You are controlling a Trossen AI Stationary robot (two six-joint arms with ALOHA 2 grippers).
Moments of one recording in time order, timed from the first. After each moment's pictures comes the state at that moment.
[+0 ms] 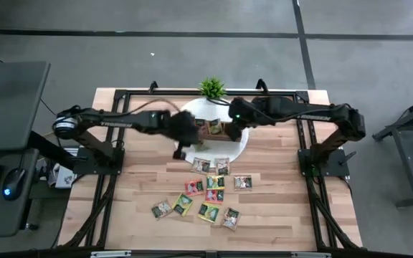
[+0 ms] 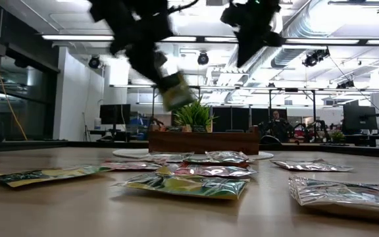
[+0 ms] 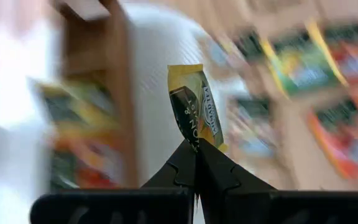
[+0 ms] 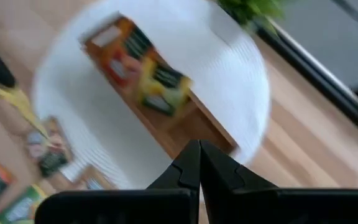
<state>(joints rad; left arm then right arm) 0.16 1.52 1.12 -0.49 0.07 0.40 -0.16 1.56 1.47 -1.00 0.32 0.55</state>
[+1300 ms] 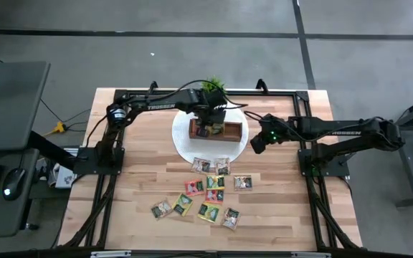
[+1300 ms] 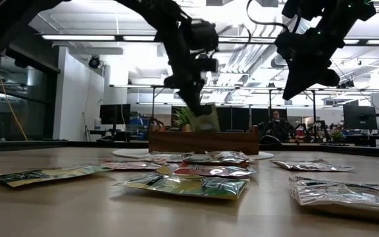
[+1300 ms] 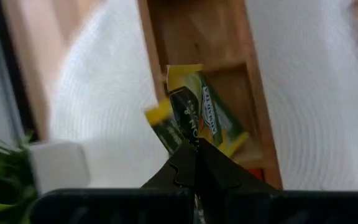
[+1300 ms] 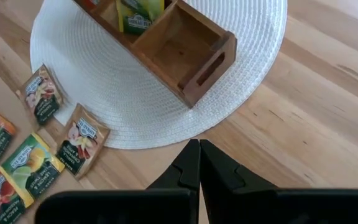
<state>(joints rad) 0.33 2.06 1.78 -0.87 -0.01 0.65 -0.17 1.08 0.74 -0.62 0.18 0.71</state>
